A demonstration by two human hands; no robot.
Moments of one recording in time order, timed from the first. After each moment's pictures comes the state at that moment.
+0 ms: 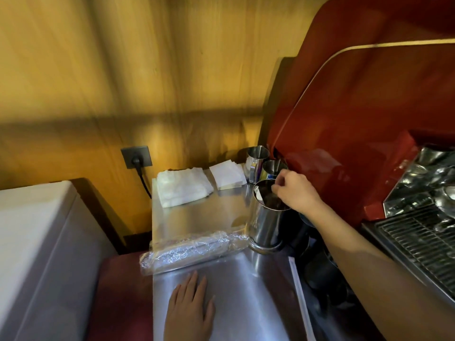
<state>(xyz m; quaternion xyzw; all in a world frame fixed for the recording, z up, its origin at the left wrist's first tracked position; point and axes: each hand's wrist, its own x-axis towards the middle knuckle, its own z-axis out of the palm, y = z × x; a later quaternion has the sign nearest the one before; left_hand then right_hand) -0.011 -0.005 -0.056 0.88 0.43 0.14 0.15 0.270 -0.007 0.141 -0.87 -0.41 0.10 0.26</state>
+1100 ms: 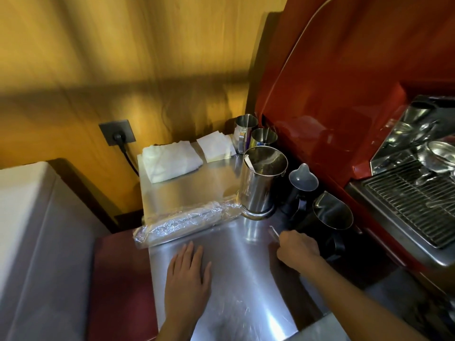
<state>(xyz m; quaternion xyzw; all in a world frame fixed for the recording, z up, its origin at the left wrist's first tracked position) -0.013 -0.014 -0.037 0.88 0.44 0.15 0.14 0.213 -0.107 0.004 -0.91 -0.38 0.14 -0.06</state>
